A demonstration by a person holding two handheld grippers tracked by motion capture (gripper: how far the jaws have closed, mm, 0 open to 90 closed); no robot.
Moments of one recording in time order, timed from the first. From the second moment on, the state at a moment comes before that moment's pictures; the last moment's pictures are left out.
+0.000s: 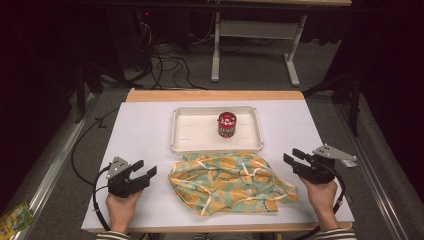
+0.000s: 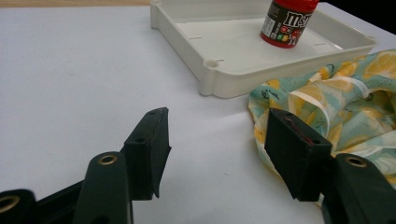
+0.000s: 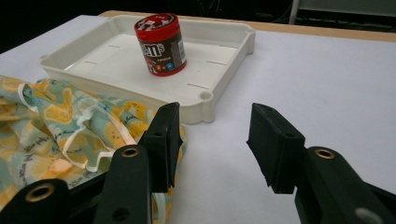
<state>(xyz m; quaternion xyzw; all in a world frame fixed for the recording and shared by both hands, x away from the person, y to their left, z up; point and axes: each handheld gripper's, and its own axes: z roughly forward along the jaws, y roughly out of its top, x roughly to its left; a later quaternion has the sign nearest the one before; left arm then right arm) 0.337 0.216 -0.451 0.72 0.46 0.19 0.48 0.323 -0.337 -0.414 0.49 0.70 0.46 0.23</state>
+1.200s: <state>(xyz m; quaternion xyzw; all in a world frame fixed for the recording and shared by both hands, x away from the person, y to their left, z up) 0.347 0.227 -0.471 0.72 0.49 0.19 0.45 0.316 -0.361 -0.448 0.54 0.69 0.43 0.24</state>
